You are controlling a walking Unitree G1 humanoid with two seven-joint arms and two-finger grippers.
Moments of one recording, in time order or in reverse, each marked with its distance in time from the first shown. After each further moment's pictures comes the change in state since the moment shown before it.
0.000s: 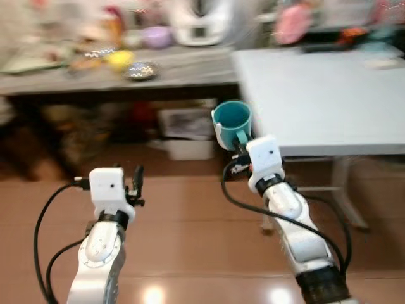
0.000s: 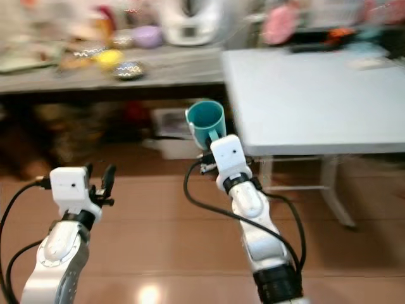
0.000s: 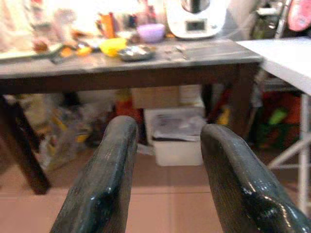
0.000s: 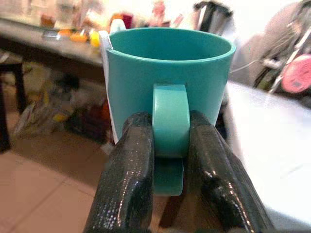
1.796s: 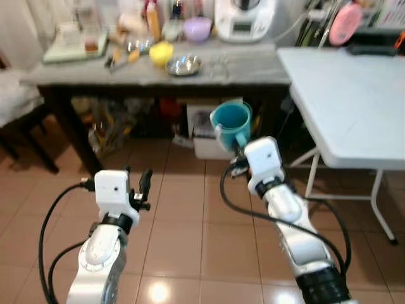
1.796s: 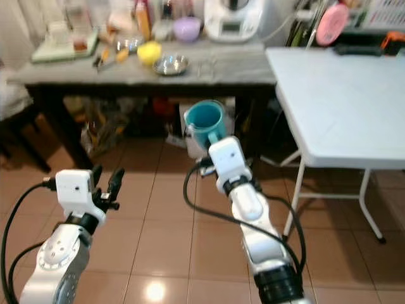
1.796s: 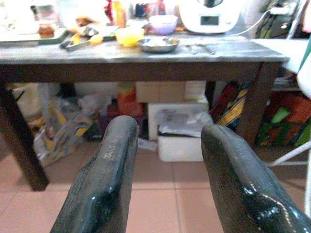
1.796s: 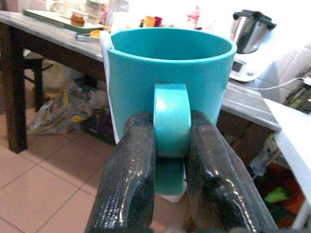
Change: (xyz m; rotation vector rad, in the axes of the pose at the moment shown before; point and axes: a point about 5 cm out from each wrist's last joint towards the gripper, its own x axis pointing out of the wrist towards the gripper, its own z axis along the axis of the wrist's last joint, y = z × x) left arm -0.003 -0.002 0.000 -0.028 0.002 -0.091; right arm 0.002 0.005 0.001 -0.032 -0.029 0.019
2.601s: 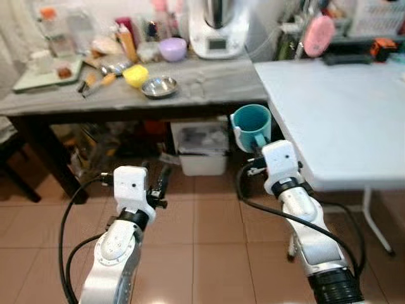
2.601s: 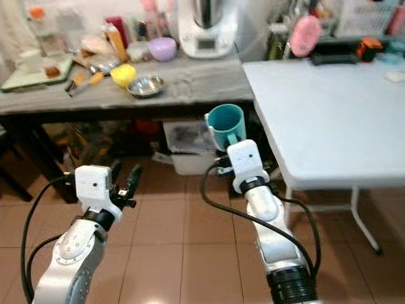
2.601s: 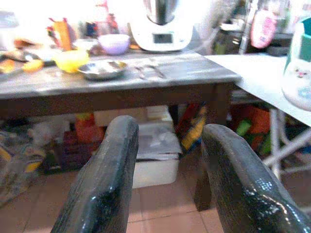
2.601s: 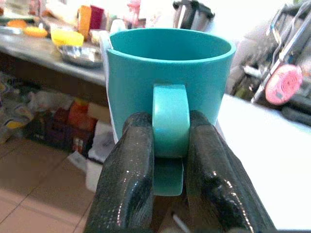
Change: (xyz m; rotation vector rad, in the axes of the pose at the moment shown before) left arm 0.006 -0.018 0.002 -0.008 -0.010 -0.078; right arm -0.008 -0.021 -0.012 -0.012 0.037 -0.083
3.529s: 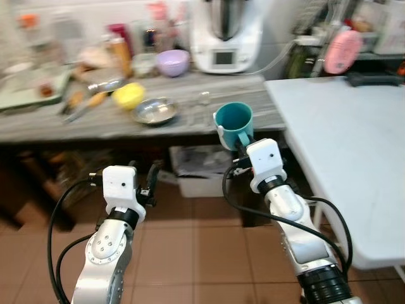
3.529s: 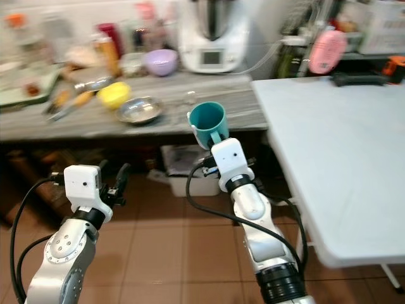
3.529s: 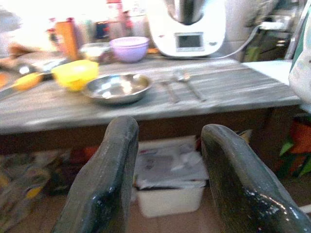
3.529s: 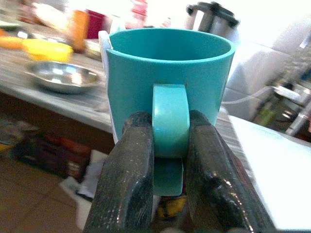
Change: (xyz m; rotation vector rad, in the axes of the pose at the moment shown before) left arm 0.000 0.009 -0.001 0.018 0.003 0.035; right arm 0.004 0.015 0.008 0.005 -0.032 0.055
